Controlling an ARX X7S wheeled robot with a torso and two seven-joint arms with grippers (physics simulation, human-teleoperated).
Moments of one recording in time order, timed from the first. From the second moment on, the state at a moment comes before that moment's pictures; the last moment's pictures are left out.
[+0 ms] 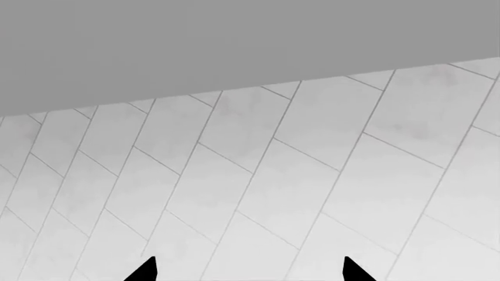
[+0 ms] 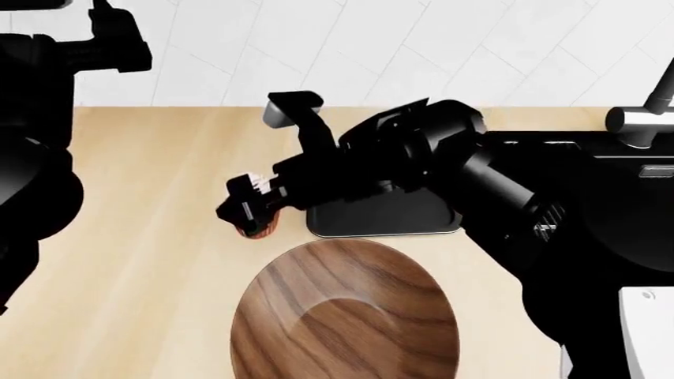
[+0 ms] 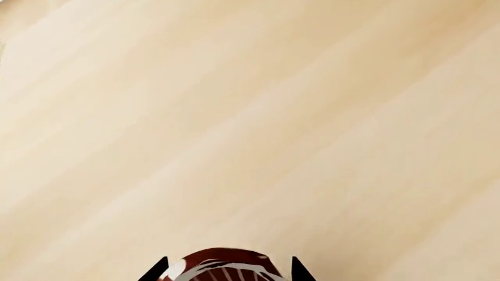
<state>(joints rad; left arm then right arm) -1.02 -0.68 0.34 0.31 -0.77 -0.64 -0.70 1.65 0.00 -1.58 0.91 1.70 0.73 -0.47</state>
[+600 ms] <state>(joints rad) -1.04 -0.68 0.34 0.32 -0.78 -0.65 -0.70 1.67 0.00 -1.58 0.90 1.70 0.75 -0.47</state>
